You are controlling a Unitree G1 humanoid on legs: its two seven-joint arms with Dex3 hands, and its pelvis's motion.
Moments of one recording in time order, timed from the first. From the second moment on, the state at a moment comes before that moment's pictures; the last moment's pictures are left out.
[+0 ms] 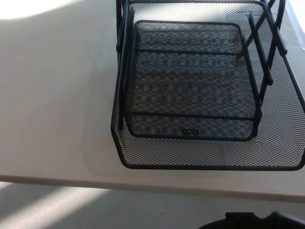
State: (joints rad) left_arm -0.20 0.68 -0.26 1.17 0.29 -0.25 -0.38; right_arm 0.30 -0.79 0.19 -0.45 0.18 -0.15 0.63
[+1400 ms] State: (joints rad) left_arm -0.21 0.68 -0.26 1.17 0.29 -0.26 -0.41; right_arm -0.07 -0.79 0.21 -0.77 0.71 0.02 0.82
